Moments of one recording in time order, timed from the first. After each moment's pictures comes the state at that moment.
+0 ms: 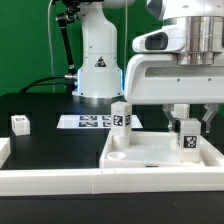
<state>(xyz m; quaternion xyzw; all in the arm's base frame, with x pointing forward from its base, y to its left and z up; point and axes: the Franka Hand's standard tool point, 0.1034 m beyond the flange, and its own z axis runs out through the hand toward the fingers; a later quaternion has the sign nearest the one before) 0.624 0.098 0.075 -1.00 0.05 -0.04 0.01</state>
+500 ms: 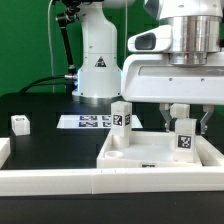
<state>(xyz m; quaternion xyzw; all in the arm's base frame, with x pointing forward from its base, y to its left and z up) 0.624 0.092 0.075 -0.97 0.25 -0.04 0.02</state>
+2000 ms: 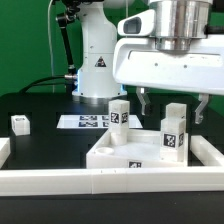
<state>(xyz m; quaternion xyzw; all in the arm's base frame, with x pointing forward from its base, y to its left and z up) 0.615 0.067 0.100 -0.94 0.33 -0.03 0.00</state>
